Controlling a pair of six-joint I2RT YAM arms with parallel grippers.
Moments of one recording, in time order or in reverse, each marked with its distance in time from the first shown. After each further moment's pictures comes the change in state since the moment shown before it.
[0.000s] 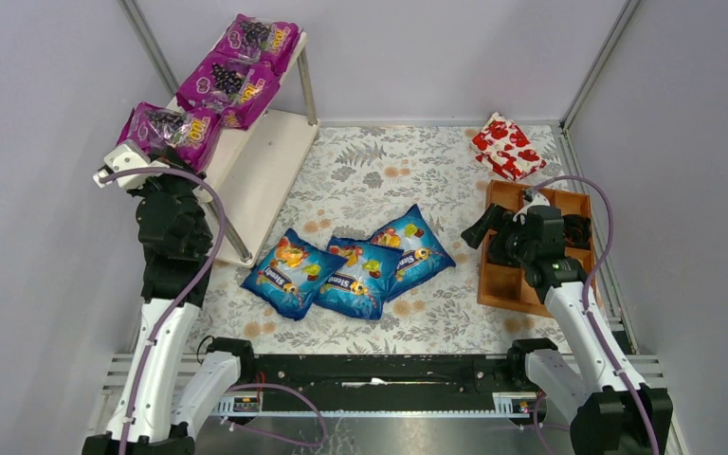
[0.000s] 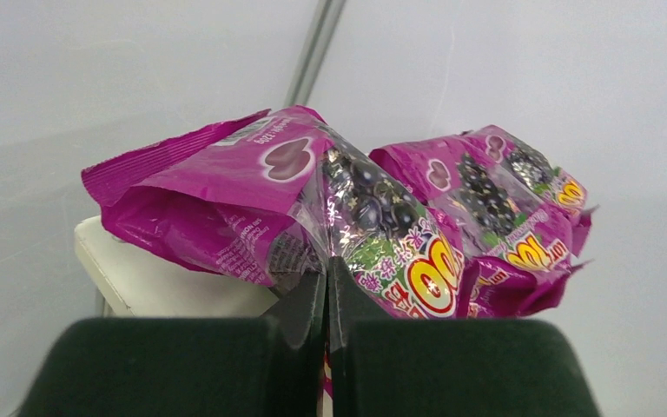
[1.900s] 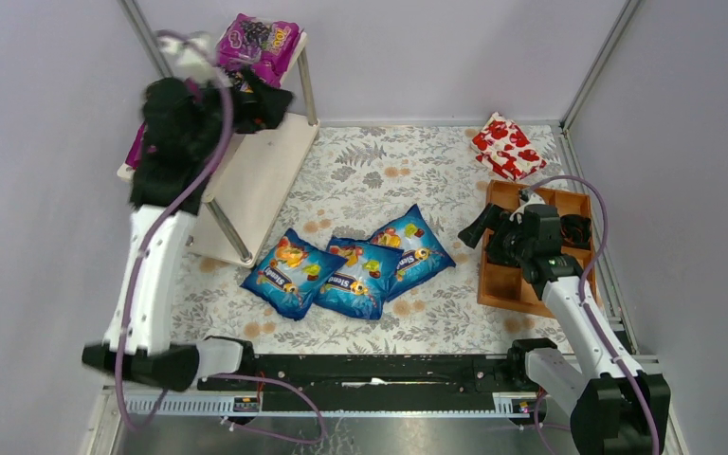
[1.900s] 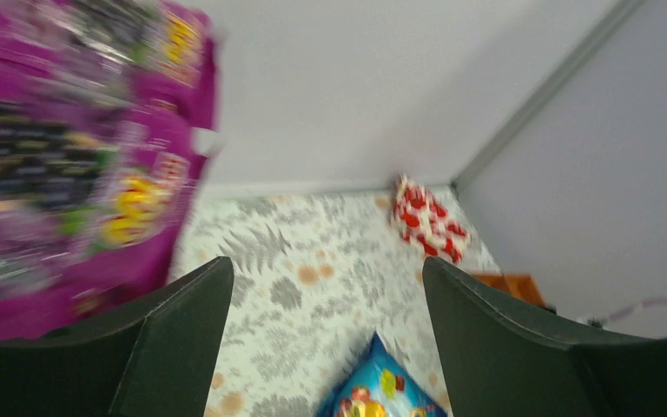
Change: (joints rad) left arm 0.042 0.418 0.689 -0.526 0.915 -0.161; right arm 0.000 0.046 -0.011 0.040 -0.030 0.012
